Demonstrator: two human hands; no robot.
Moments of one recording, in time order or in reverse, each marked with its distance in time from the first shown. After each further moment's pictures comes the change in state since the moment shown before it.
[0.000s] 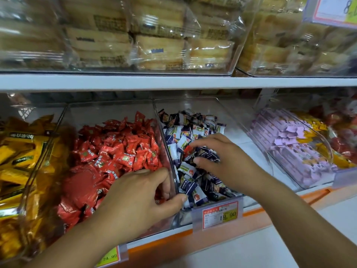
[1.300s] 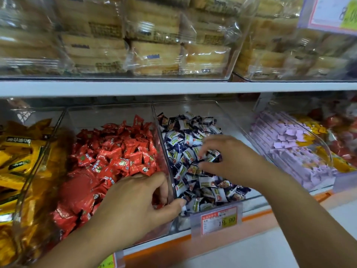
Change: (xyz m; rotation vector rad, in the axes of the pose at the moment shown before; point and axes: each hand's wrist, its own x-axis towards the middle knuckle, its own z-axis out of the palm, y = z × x) left_hand 0.001 -0.001 0.001 0.036 -0.019 -0.041; right_hand 0.009 0.000 -0.020 -0.148 -0.086 0.019
